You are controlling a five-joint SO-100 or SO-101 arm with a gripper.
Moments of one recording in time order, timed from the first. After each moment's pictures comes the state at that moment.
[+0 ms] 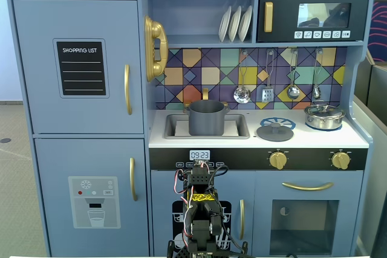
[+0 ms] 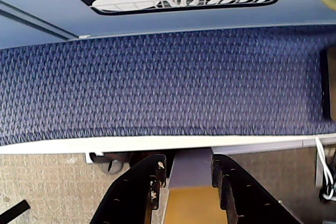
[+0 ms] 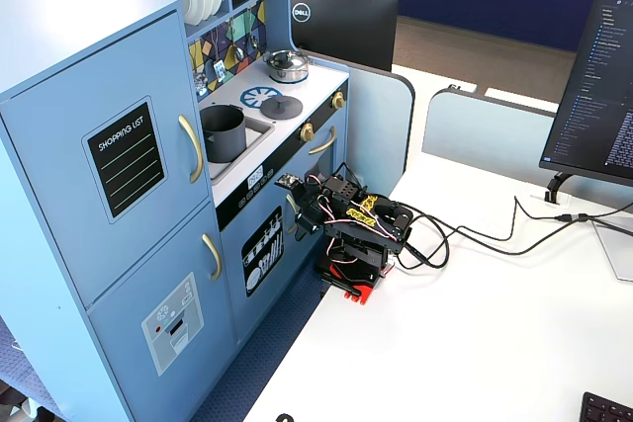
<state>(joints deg) -1.8 182.5 172.0 77.7 -89.4</state>
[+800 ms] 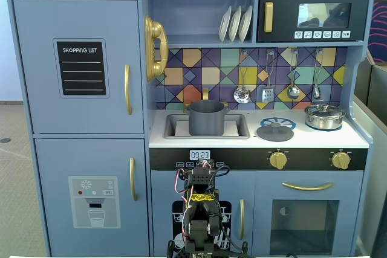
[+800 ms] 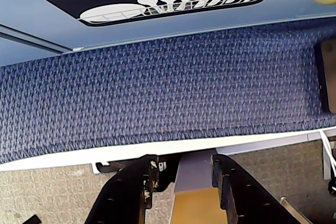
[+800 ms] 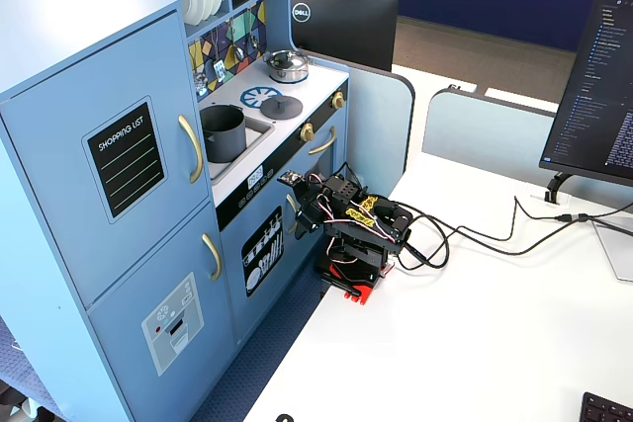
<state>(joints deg) 0.7 182.5 172.0 77.7 -87.9</state>
